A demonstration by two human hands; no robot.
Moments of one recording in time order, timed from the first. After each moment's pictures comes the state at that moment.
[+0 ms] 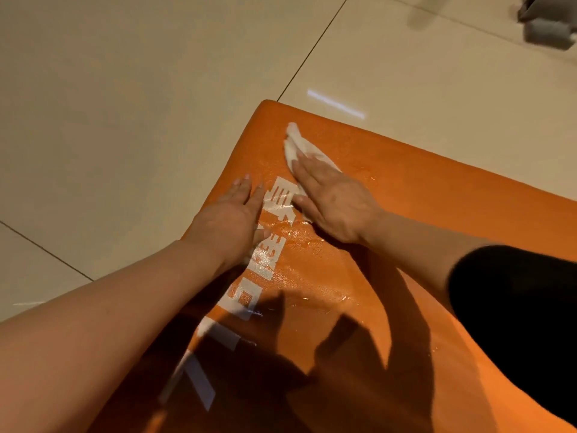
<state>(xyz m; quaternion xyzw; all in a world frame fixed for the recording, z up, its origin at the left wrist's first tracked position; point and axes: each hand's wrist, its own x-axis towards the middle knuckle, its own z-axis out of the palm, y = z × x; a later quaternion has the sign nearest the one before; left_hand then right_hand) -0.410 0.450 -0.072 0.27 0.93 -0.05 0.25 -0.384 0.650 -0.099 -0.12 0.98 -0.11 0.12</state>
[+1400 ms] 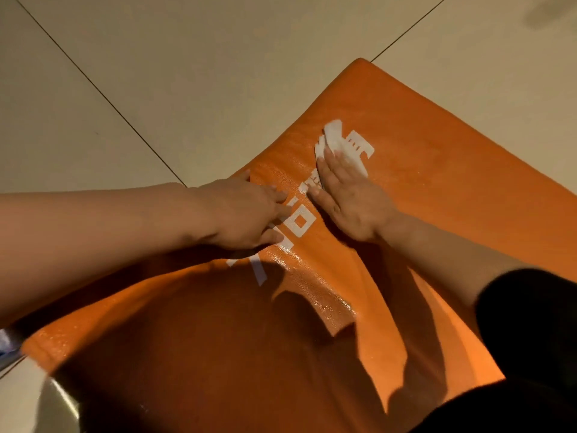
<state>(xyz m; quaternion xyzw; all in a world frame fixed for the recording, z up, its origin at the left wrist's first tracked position) -0.328 0.376 -0.008 0.36 0.85 -0.14 0.36 -0.330 0.577 -0.084 -0.19 0.95 -0.11 0.22</state>
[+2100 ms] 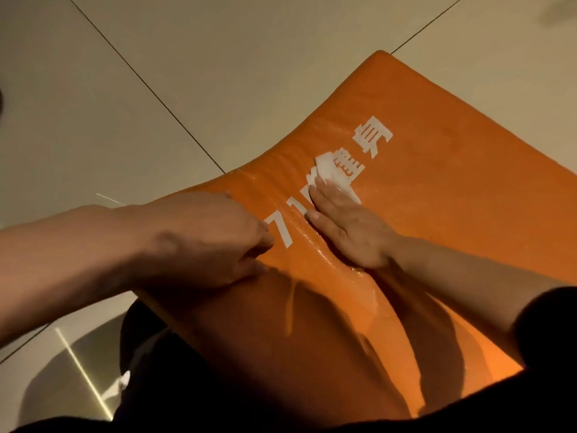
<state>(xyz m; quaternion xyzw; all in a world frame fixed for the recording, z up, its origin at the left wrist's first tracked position) -0.246 0.326 0.048 0.32 0.85 -0.11 0.41 -0.255 0.541 -0.057 -0.21 0.90 -0.21 0.31</state>
